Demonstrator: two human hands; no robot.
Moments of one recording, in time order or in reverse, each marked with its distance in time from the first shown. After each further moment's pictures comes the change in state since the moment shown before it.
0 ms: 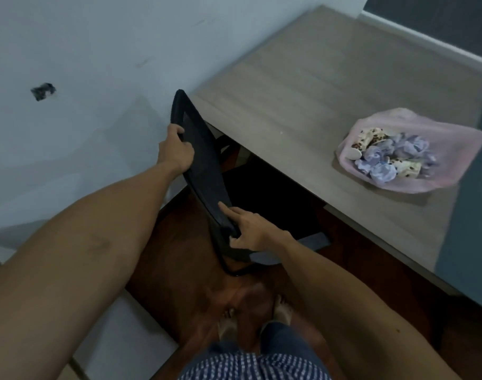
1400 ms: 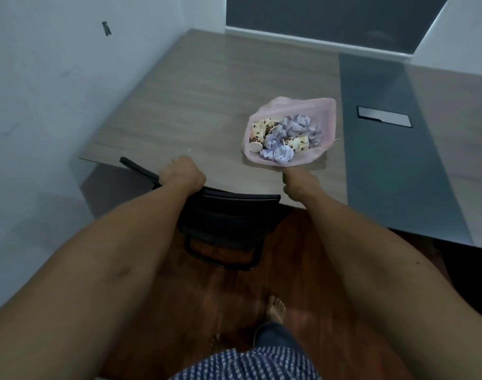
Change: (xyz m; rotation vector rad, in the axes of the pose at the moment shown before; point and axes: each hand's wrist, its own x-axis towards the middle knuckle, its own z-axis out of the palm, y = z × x) left_hand -0.090 0.175 0.145 0.794 -0.260 0.304; right_hand -0.197 0.168 -0.113 -0.131 0.529 0.921
